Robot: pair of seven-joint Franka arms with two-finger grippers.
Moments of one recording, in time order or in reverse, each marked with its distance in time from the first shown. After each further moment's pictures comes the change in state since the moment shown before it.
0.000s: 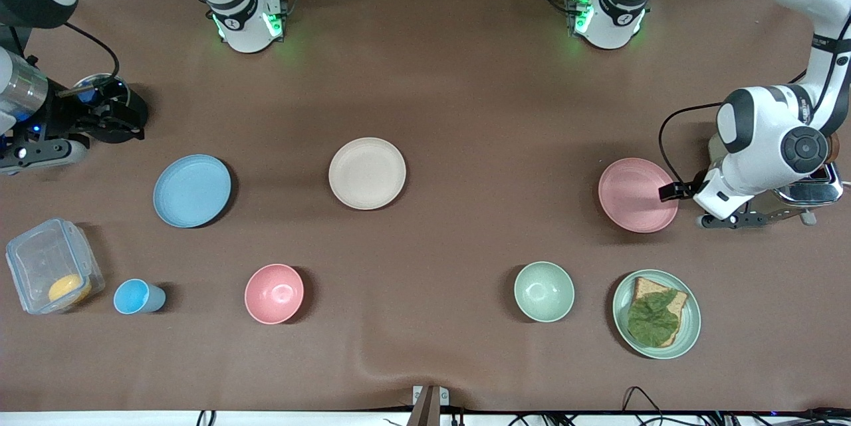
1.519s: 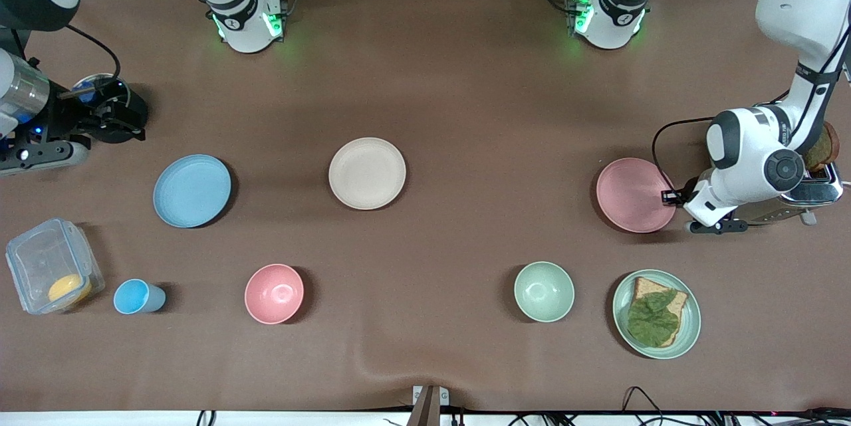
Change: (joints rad) left arm 0.055 0.145 -0.005 0.009 0.003 0.088 0.052; right arm 0.000 0.005 0.000 0.000 0.000 0.000 0.000
